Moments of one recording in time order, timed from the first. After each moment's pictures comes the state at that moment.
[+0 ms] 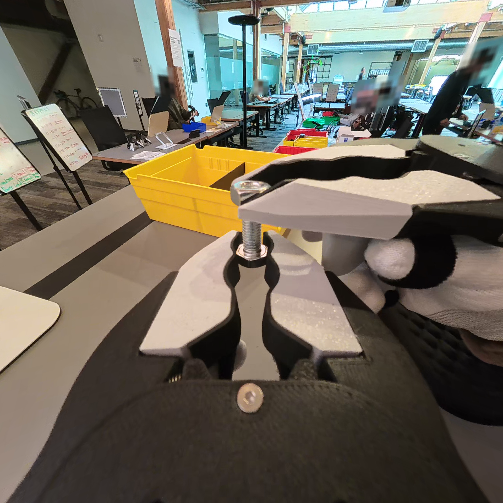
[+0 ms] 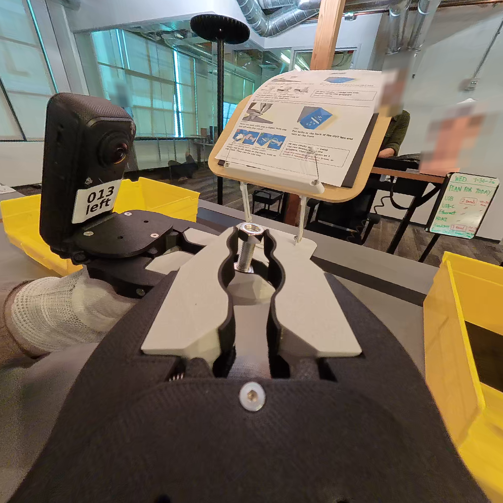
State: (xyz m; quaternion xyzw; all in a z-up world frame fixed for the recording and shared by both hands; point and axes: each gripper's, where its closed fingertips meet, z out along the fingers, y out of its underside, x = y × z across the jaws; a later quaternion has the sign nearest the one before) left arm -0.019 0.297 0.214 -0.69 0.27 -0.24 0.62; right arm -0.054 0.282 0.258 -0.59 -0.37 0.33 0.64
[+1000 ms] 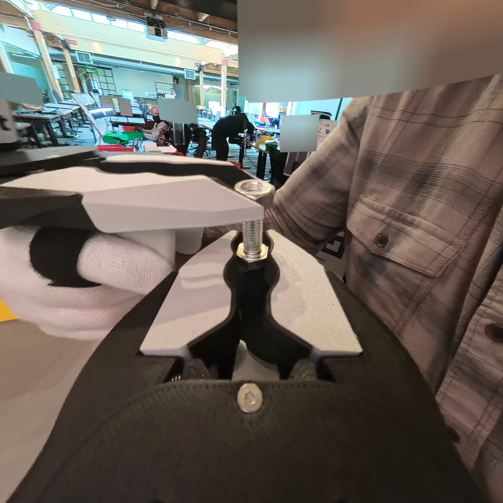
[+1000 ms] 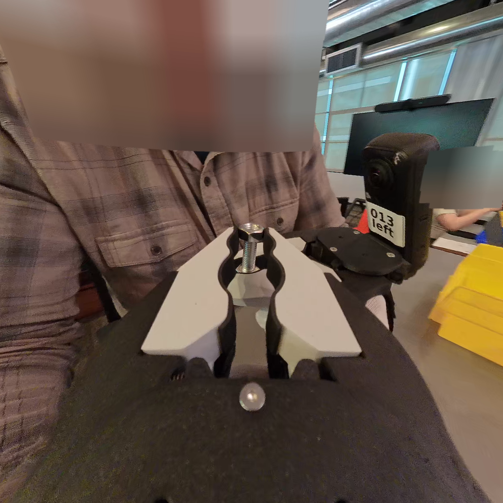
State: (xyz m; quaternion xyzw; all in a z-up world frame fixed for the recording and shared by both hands) left arm 0.055 0.180 0.246 -0.55 0.46 -0.50 0.49; right arm 0.018 0.172 0.288 -0.05 -0.66 0.75 0.06
